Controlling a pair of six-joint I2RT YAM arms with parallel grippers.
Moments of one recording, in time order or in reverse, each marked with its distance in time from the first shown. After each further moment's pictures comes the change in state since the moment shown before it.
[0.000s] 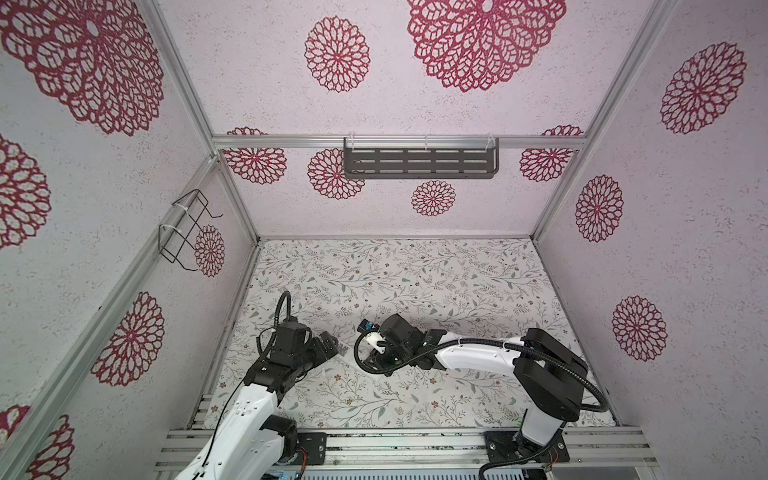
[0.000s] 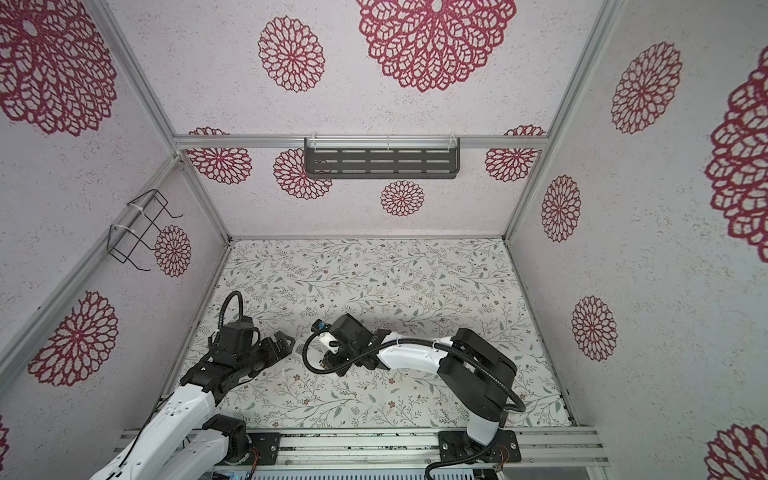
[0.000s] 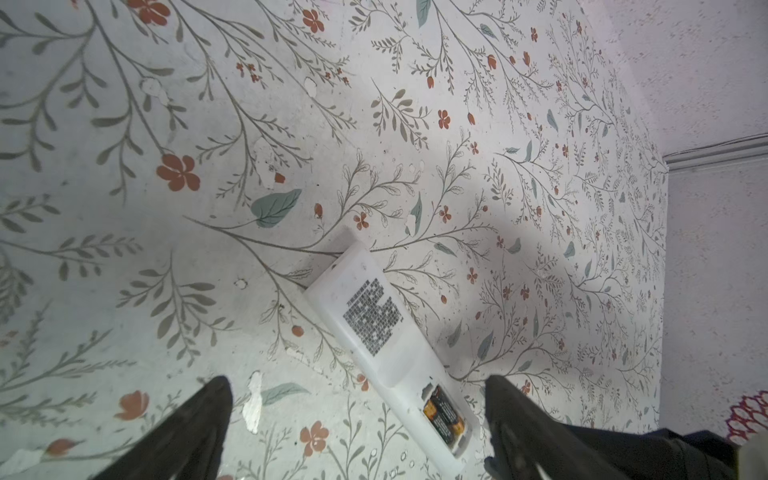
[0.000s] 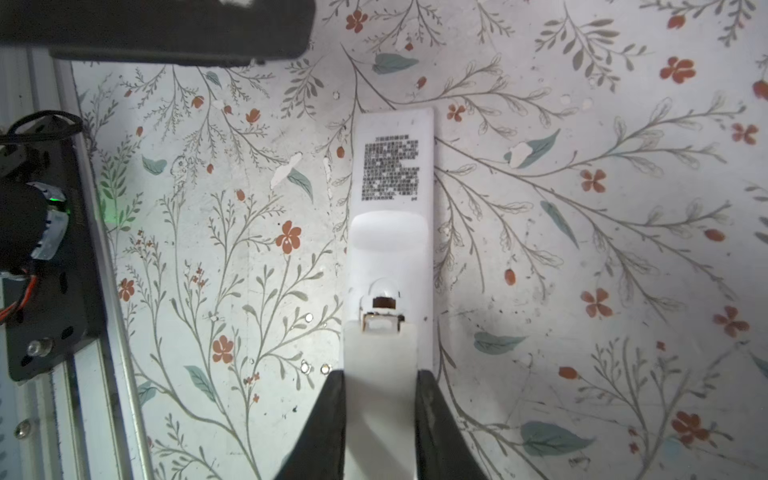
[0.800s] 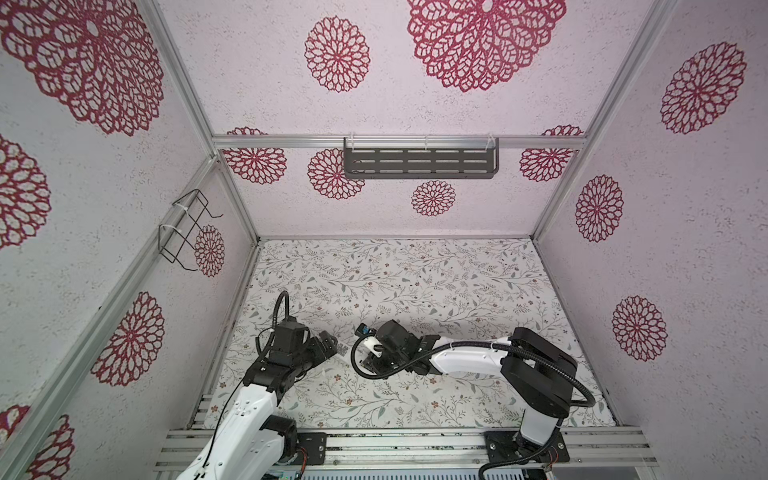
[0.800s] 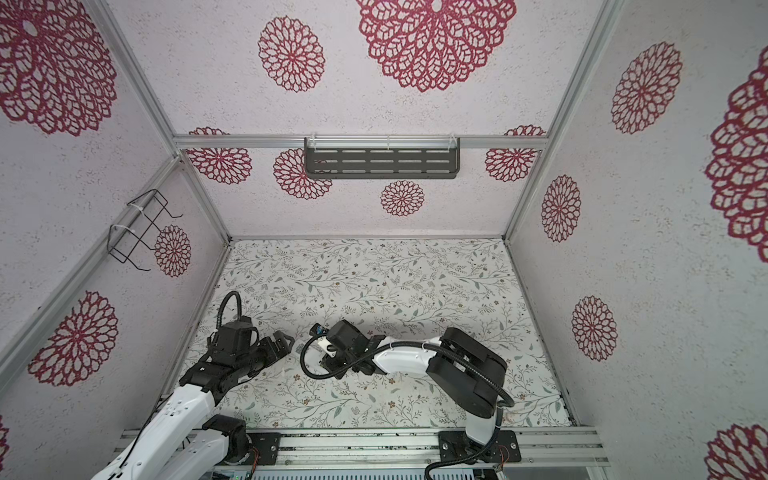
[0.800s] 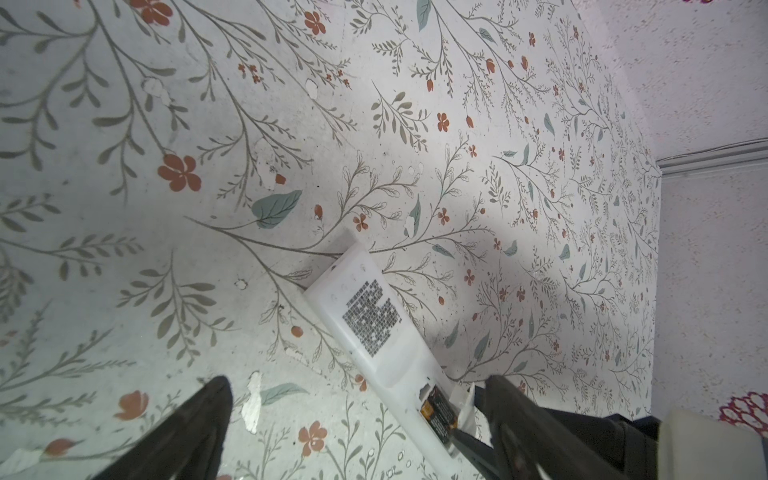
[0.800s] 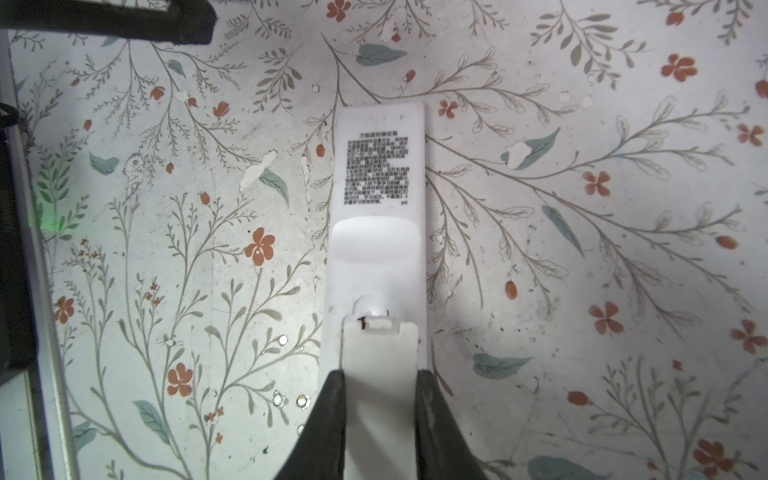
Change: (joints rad) left arm 0.017 -0.002 0.000 0.000 0.014 0.000; right arm 0.017 0.055 -0.014 0.074 0.069 -0.001
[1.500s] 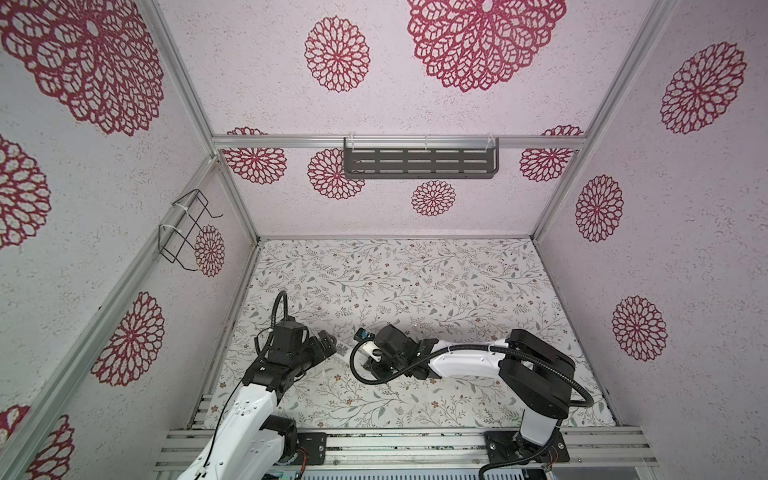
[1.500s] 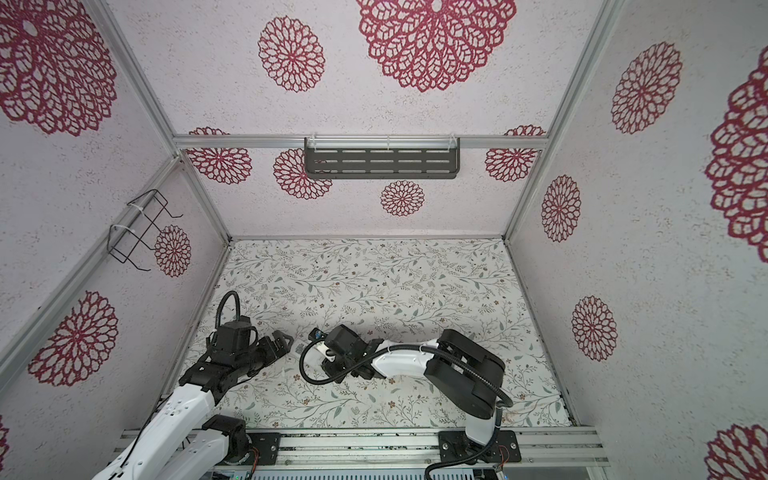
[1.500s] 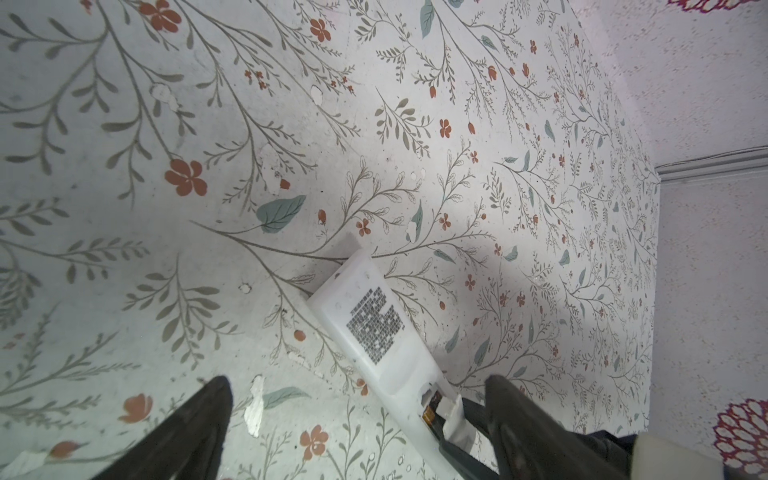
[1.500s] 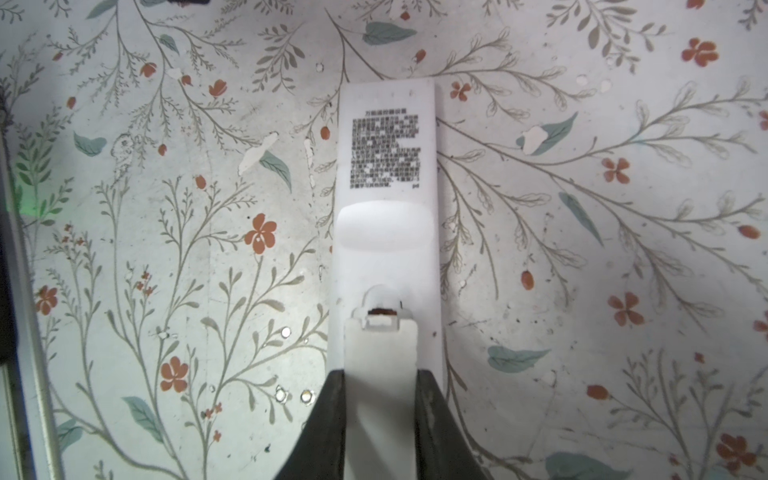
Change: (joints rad) left arm 0.016 0.005 0.000 0.008 0.005 0.001; right arm 0.030 0.006 -0.015 0.006 0.042 0.000
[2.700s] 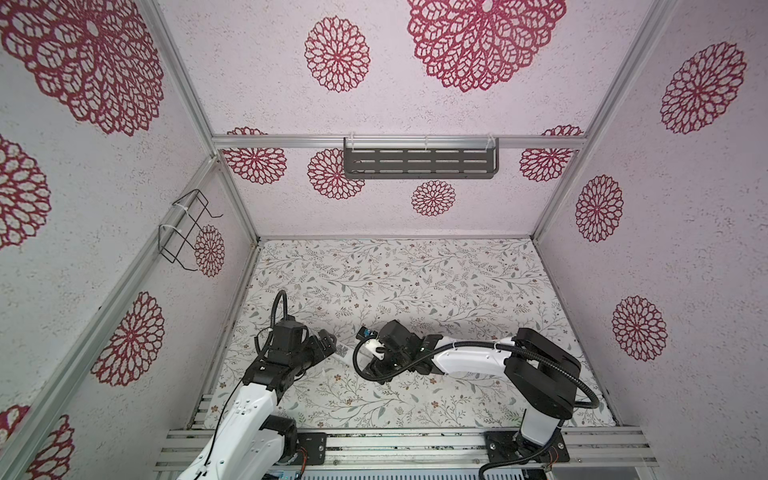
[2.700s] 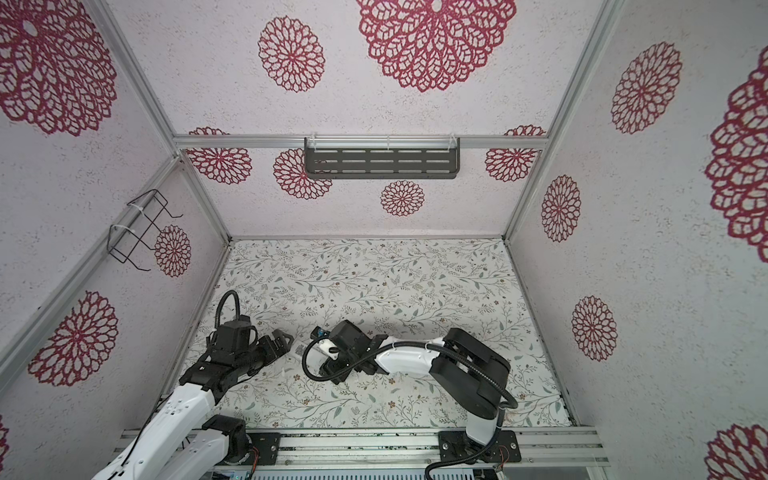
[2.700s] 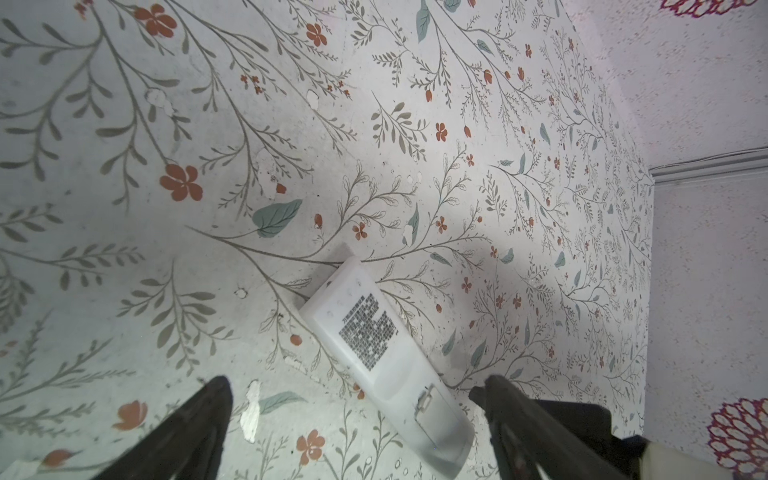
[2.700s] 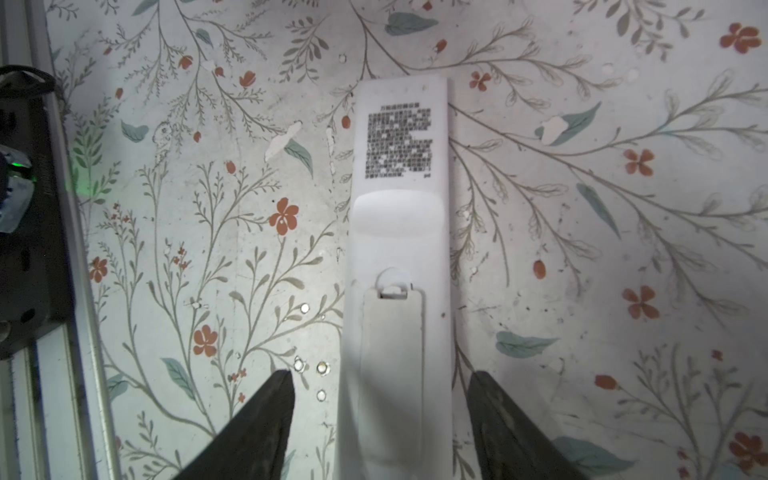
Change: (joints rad) left arm 0.006 0.003 0.000 0.014 0.016 0.003; right arm -0.060 -0.026 0.005 -0.047 -0.128 -0.024
